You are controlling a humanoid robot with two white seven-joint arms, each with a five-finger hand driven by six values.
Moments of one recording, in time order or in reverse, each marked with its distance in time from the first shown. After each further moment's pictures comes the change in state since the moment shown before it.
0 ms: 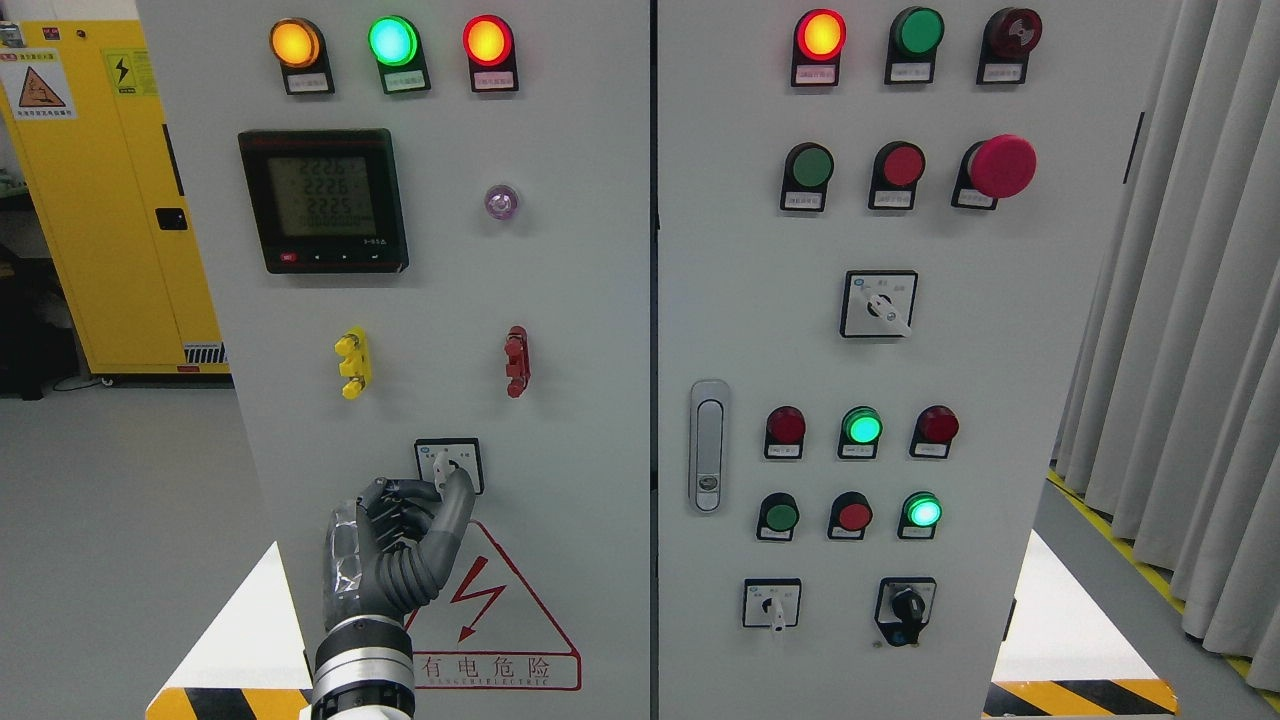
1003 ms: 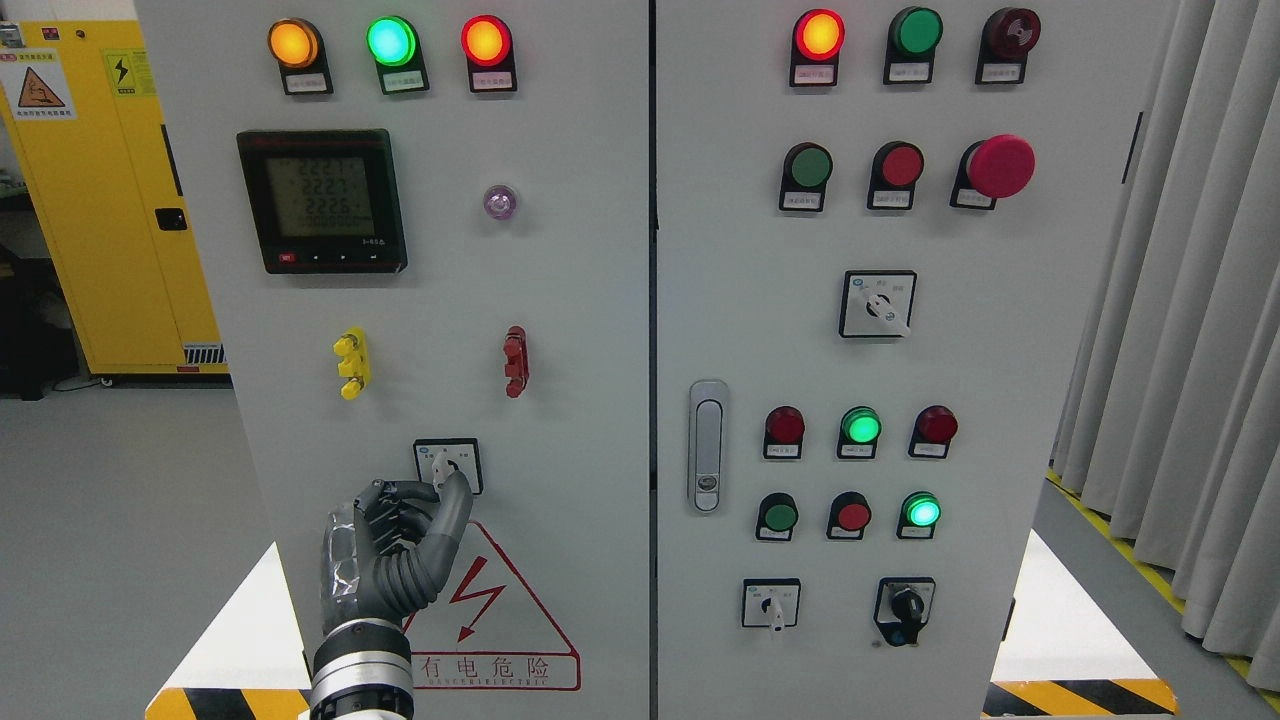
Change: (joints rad) left arm 0.008 0.001 0.000 -0.005 0.002 -0.008 0.001; right arm 0.000 0.000 0.000 0.000 0.000 0.000 0.001
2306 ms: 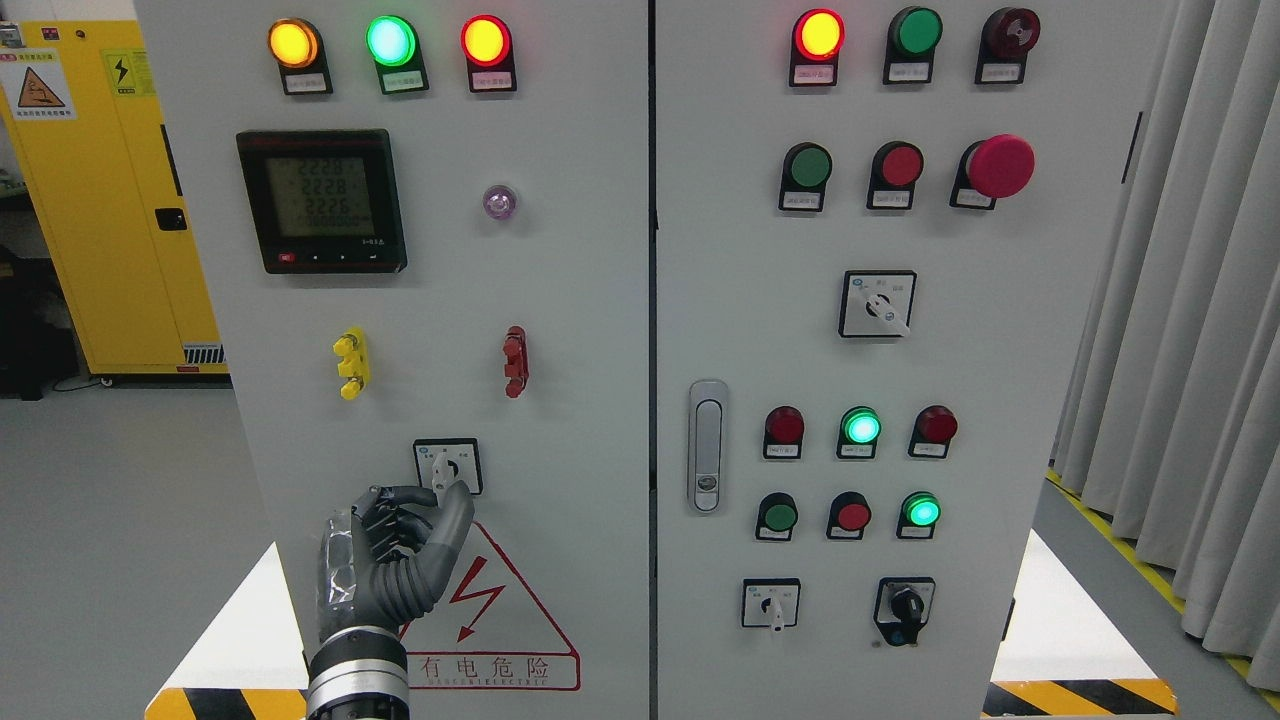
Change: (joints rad) left arm 0.013 0.006 0.001 -0.010 0.002 -0.001 -0.003; right arm 0.000 0.000 0.000 0.000 0.000 0.000 0.000
